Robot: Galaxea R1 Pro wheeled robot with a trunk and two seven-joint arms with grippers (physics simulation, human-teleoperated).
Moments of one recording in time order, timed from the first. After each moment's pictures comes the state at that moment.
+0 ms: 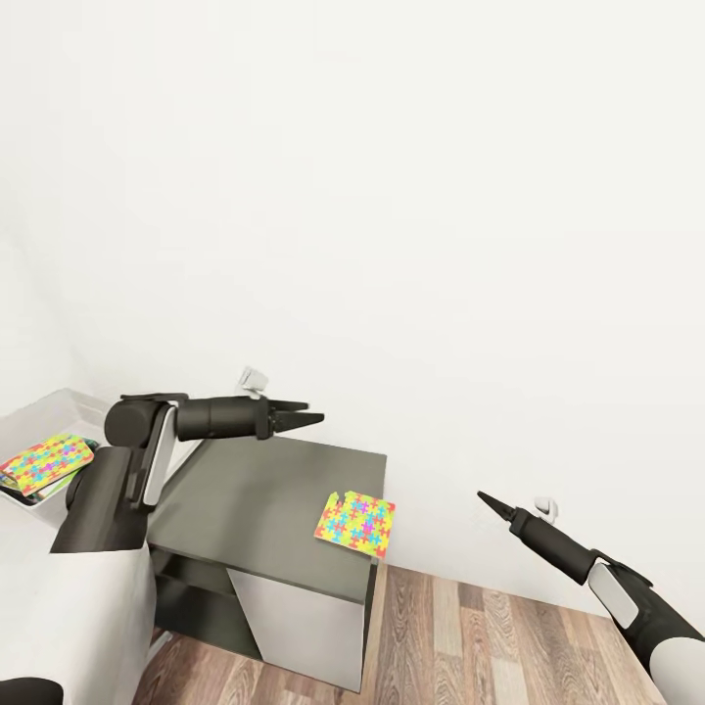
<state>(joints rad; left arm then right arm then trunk) -0.79 0.07 0.03 -1.46 0.01 1.04 -1.28 -0.61 -0.32 -0.04 -0.47 -0.69 0.23 1.00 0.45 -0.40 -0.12</state>
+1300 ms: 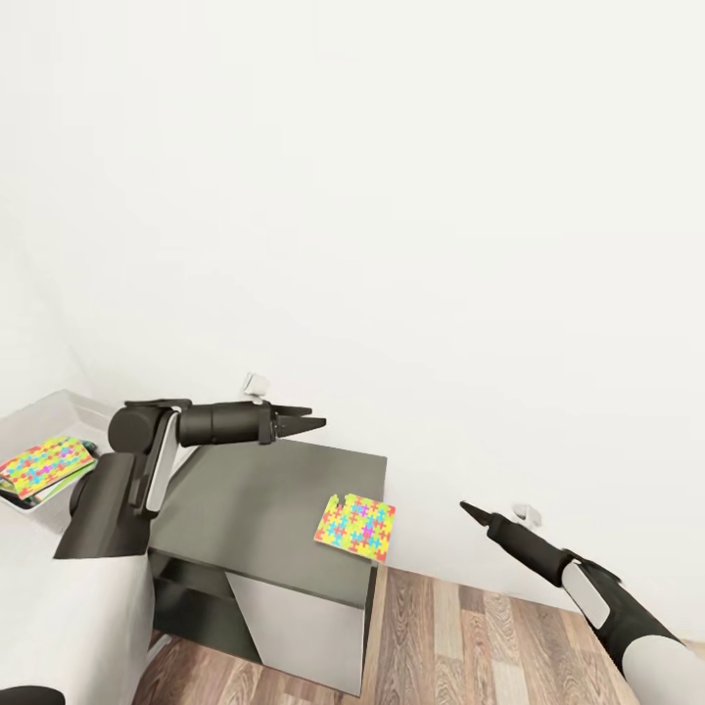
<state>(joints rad) -0.77 0.06 0.03 -1.46 0.02 1.03 -1.29 -0.61 -0.26 -0.01 -0.47 -0.65 0.24 0.76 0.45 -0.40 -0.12</state>
